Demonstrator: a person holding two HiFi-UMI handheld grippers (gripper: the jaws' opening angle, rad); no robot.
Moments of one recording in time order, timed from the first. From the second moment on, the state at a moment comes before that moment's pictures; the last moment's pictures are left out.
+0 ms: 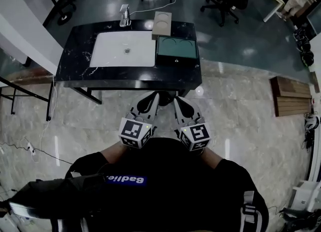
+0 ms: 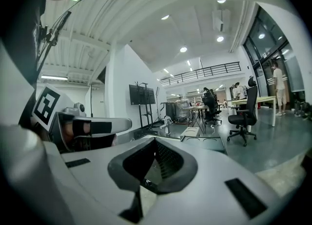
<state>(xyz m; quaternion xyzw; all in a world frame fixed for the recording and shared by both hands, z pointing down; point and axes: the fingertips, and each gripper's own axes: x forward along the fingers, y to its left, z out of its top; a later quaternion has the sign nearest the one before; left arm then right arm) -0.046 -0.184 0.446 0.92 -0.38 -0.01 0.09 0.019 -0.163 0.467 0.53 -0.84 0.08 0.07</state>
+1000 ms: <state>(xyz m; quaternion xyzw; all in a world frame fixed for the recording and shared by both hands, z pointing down) -0.027 -0.264 0.442 0.90 -0.43 0.01 0.09 0.052 -0.264 0.513 0.51 -0.84 0.12 0.12</state>
